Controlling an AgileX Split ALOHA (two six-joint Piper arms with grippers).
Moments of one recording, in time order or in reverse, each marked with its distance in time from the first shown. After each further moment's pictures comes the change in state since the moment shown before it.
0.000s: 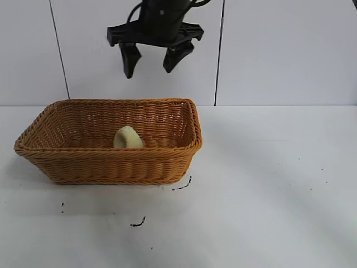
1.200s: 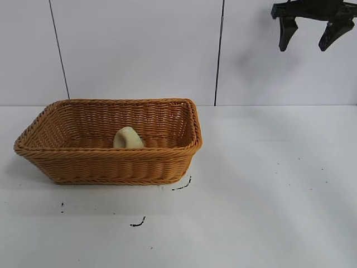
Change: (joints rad) left arm 0.000 0.000 0.000 0.000 0.000 0.000; right arm -0.482 -0.116 0.026 -0.013 0.118 0.000
